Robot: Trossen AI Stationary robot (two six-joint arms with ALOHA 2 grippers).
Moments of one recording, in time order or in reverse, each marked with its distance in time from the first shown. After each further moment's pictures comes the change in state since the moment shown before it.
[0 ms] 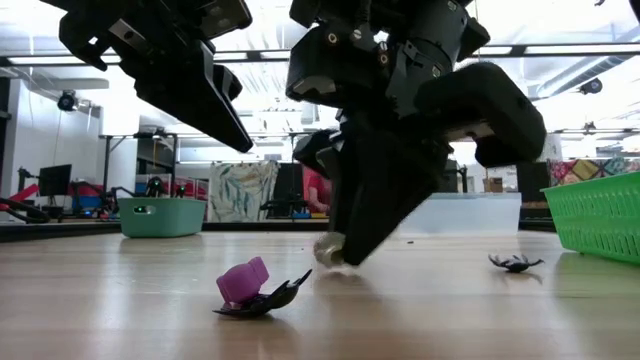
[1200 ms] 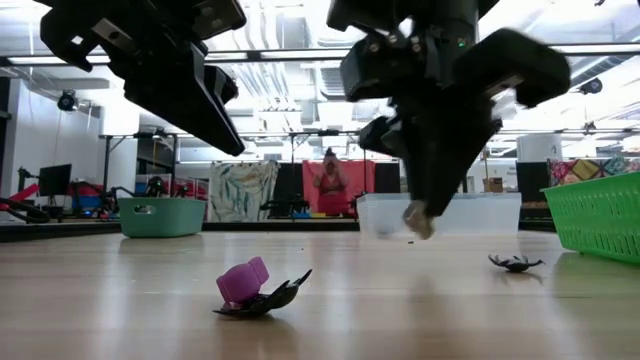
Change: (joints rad) left arm -0.017 0.000 -0.008 -0.008 -0.001 -0.015; right arm -0.056 -0.140 -0.006 -0.393 0.001 0.129
